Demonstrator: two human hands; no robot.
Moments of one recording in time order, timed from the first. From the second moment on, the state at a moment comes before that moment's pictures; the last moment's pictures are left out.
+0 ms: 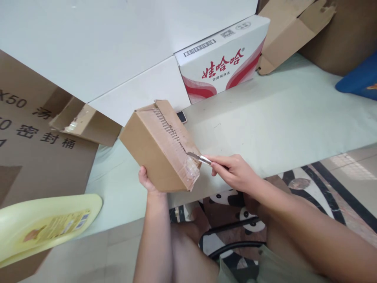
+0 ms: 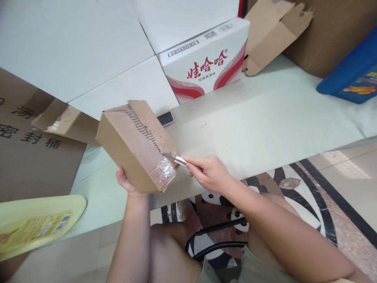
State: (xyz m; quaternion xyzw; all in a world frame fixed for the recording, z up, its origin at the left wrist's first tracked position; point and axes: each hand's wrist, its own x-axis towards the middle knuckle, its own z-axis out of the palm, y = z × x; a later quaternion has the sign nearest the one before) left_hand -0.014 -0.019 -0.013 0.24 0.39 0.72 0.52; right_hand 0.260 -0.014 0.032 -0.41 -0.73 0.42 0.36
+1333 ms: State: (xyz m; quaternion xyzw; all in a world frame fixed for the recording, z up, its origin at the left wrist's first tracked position) left_hand -0.006 -0.017 -0.012 0.23 0.42 0.75 0.46; right_hand 0.275 -0.011 0.051 -0.47 -0.78 0.36 0.19
